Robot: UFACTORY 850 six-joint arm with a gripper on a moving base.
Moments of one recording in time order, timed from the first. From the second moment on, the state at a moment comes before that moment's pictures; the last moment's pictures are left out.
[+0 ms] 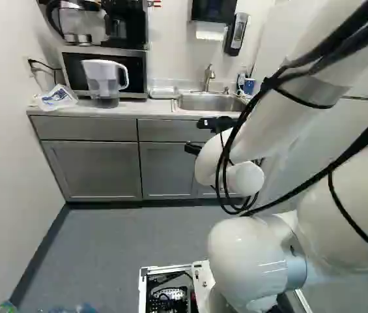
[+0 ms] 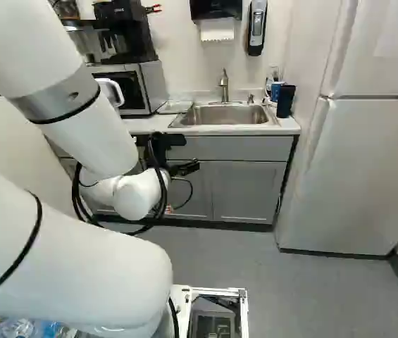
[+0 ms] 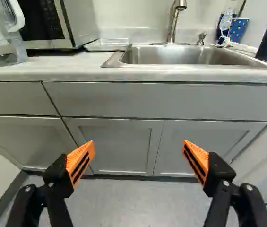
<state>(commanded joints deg) 0.0 16.0 -5.0 0.0 50.0 0.0</state>
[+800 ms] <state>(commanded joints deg) 0.0 16.7 -8.4 0.0 50.0 0.0</state>
